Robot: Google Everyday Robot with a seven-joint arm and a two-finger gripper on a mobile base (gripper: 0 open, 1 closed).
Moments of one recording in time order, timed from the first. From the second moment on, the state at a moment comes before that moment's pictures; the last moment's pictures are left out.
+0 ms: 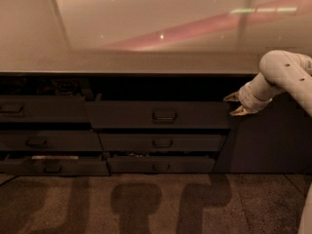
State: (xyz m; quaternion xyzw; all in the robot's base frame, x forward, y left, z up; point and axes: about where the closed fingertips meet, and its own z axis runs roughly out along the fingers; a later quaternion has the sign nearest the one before) arm 0.665 -0.323 0.655 -0.82 0.55 -0.06 0.16
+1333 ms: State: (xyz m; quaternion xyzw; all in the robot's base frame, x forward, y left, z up) arm 0.652 -0.326 0.654 -0.82 0.54 -0.06 0.15
